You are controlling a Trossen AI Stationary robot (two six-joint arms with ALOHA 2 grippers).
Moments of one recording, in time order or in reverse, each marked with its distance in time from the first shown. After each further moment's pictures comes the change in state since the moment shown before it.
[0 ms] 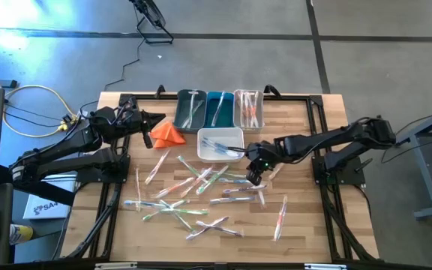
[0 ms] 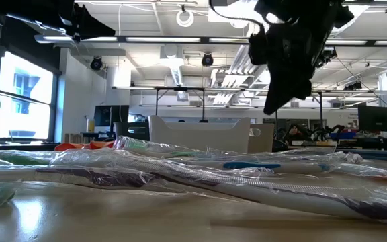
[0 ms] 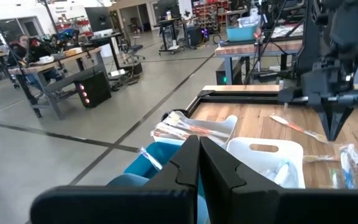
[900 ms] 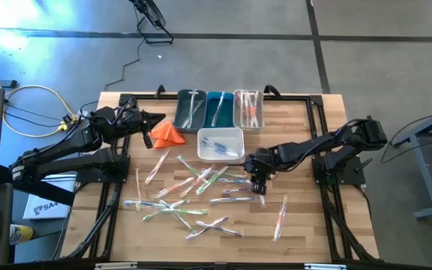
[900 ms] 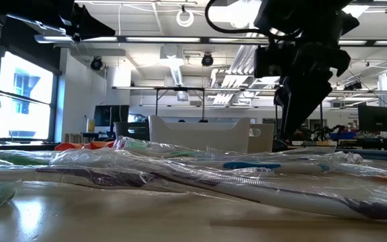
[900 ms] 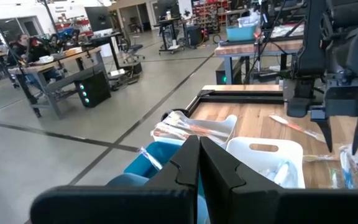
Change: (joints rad) left arm 0.000 0.000 0.000 -0.001 0.000 0.000; right arm 0.070 0.093 -0.013 -0.026 -0.026 -0.204
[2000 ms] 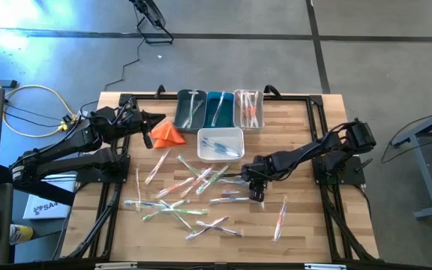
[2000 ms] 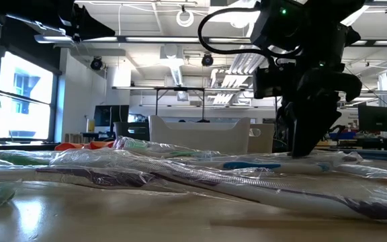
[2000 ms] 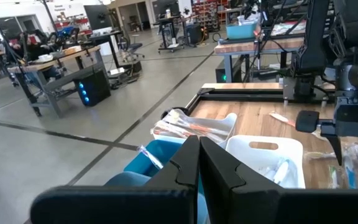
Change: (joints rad) left arm 0.000 0.000 0.000 -0.007 0.000 0.003; right arm 0.056 0.130 -0.004 0.067 -0.004 0.053
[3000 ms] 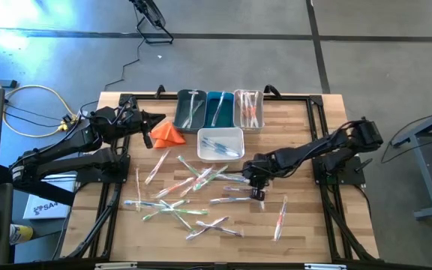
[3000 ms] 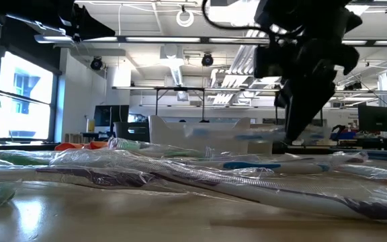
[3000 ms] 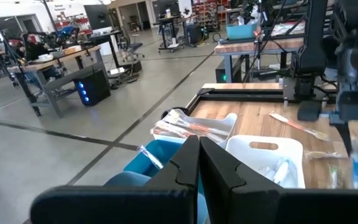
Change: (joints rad) left arm 0.000 0.000 0.000 0.001 0.000 -0.001; right arm -0.005 -0.089 0.026 -0.058 0.004 -0.005
